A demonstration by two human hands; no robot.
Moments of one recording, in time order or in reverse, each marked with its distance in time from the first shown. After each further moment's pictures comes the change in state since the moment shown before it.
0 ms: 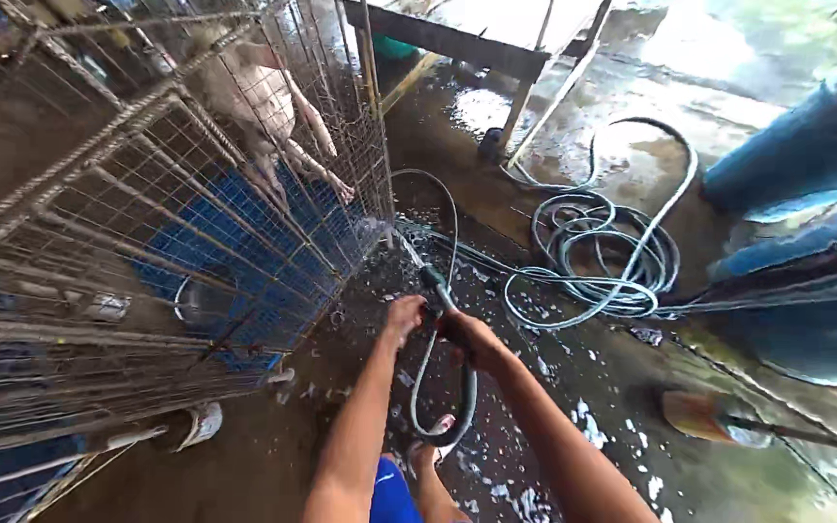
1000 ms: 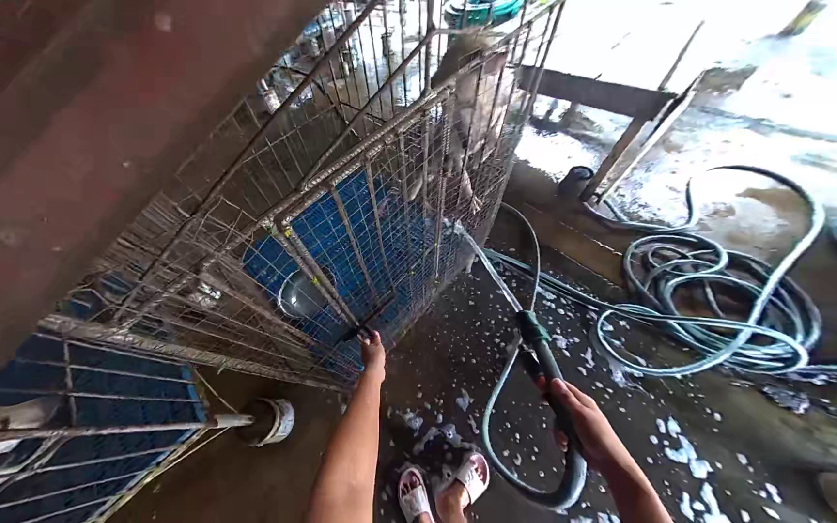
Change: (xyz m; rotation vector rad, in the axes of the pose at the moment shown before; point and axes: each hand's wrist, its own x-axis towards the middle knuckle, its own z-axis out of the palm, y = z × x) left_hand -0.033 -0.134 -0.364 -0.005 0.505 -0.068; right_hand -0.033 0.152 0.184 -0.062 0.269 -0.353
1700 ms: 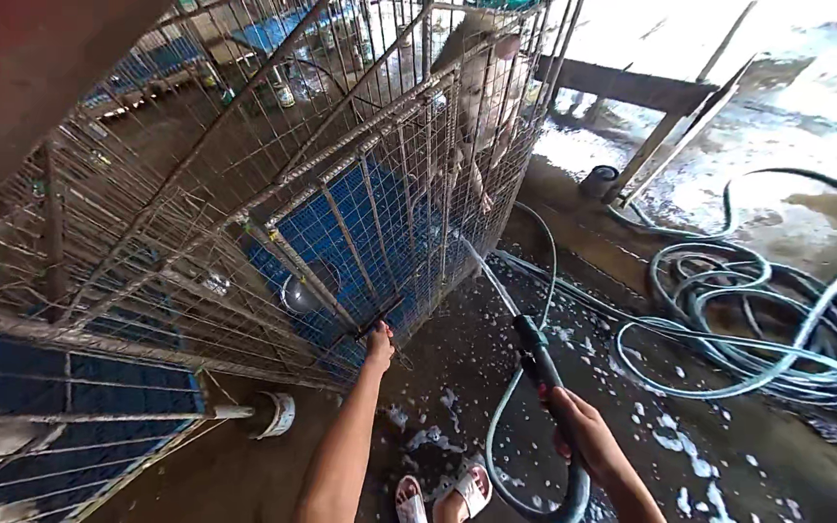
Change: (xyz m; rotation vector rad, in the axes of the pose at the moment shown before) left_hand -0.002 0.035 0.017 -0.209 -0.079 -0.072; right_hand 0.034 0.009 -0.004 -0.022 -0.045 0.024
